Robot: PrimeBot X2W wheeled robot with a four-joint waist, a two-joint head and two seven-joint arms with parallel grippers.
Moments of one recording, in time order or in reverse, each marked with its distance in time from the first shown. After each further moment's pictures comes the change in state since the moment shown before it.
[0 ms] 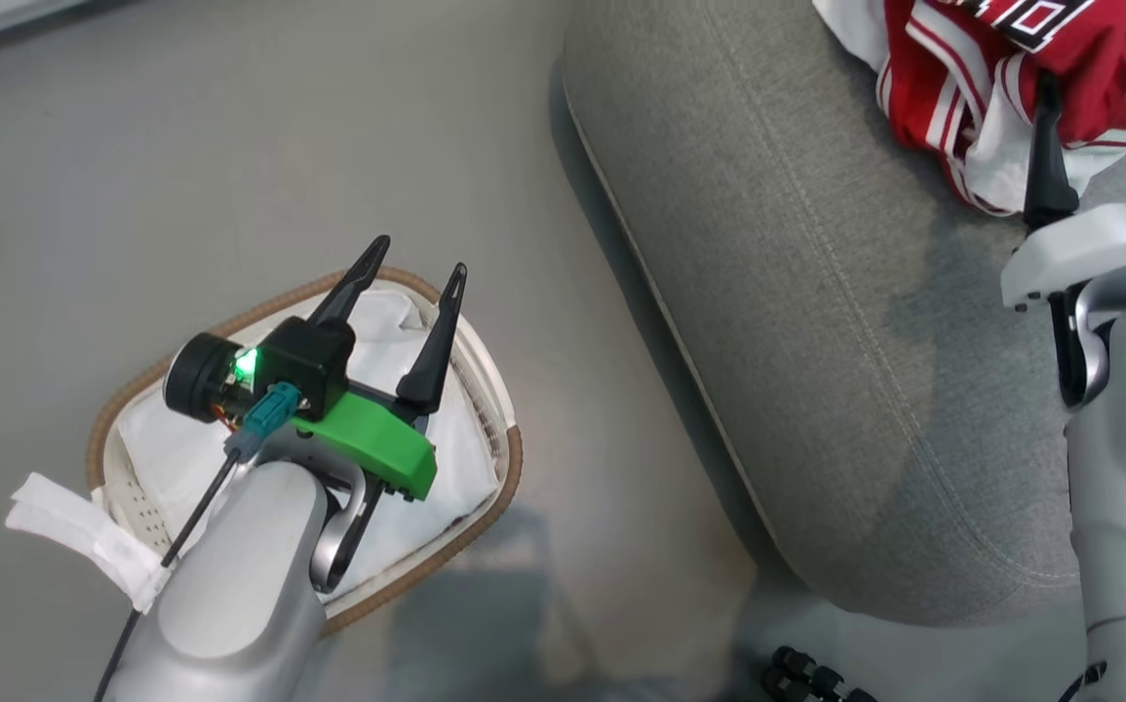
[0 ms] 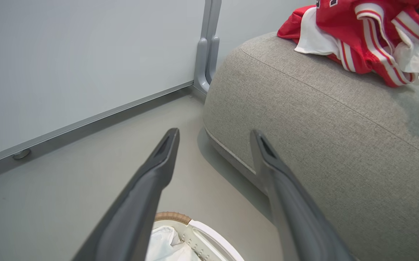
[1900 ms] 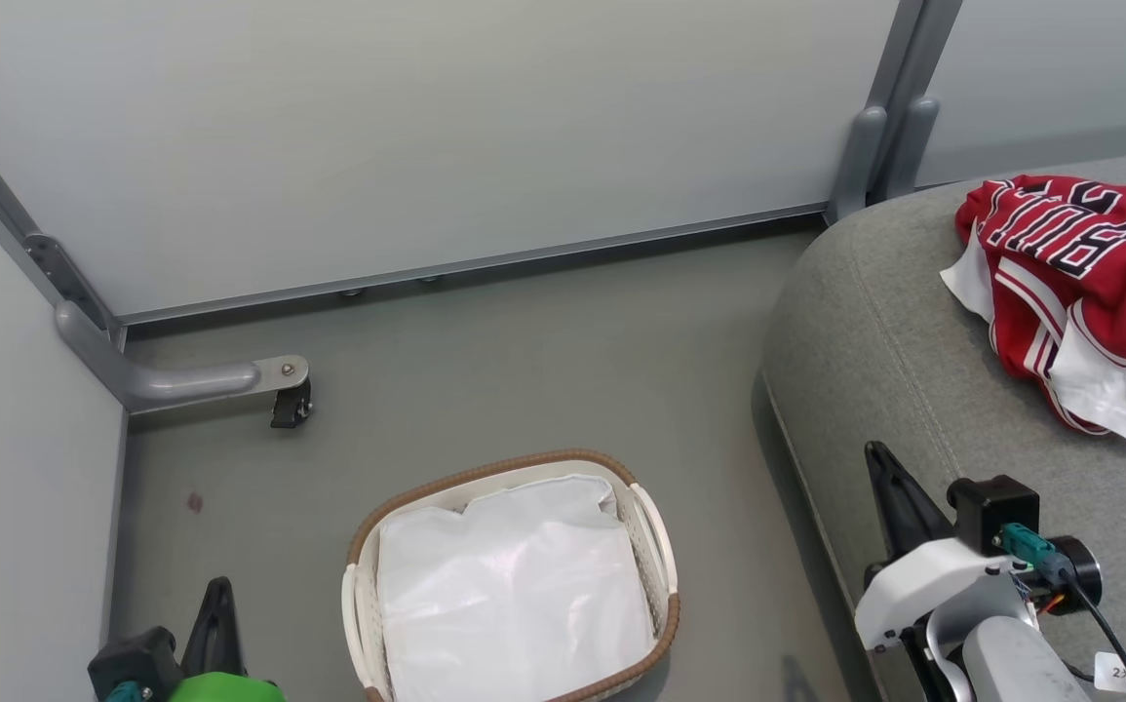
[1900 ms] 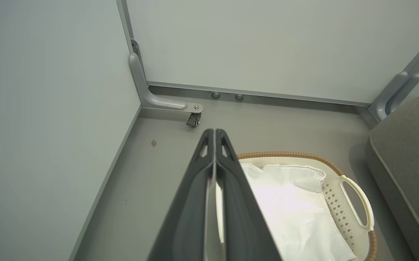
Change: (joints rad) left arm 0.511 -0.157 0.605 0.075 0.132 0.015 0.007; right arm 0.525 0.064 0.308 -0.089 0.253 0.000 0.005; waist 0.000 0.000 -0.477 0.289
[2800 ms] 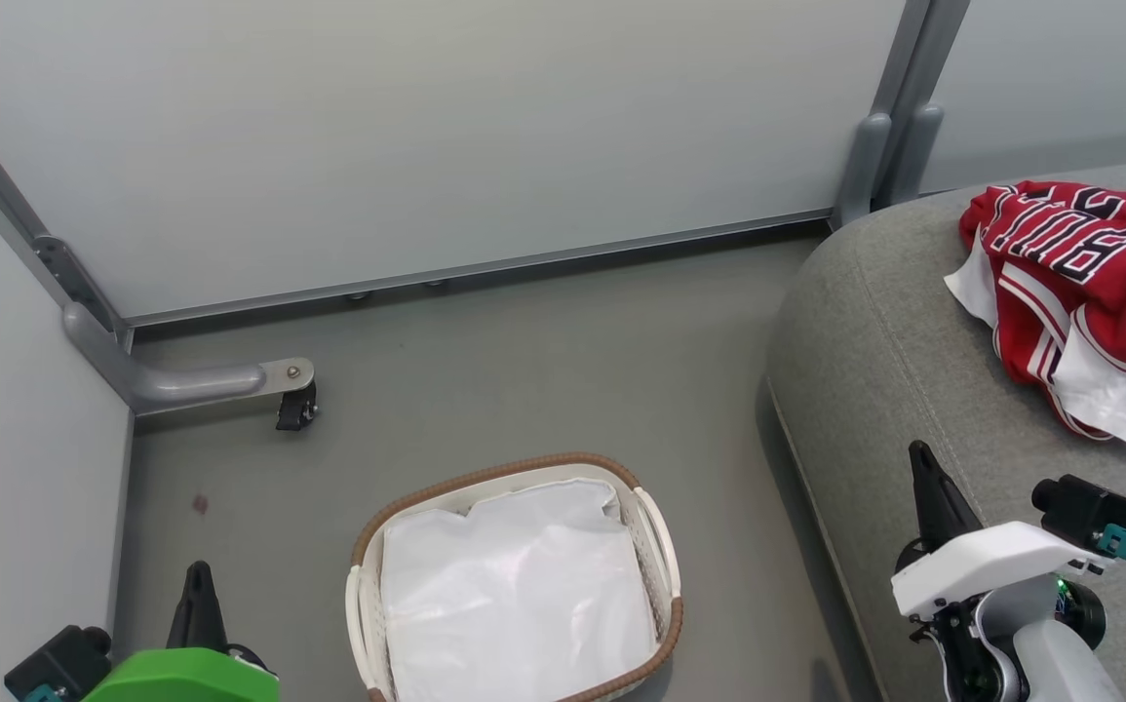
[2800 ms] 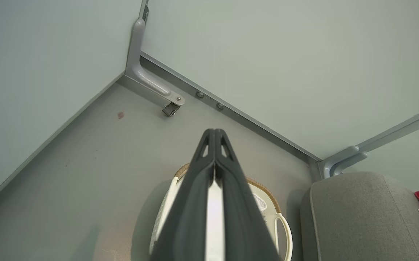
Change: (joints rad) left arm -0.003 -0.001 0.004 -0.082 -0.458 -0.001 0.120; right arm 0.034 0.000 -0.043 -0.070 0.485 0.000 0.121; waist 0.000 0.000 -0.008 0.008
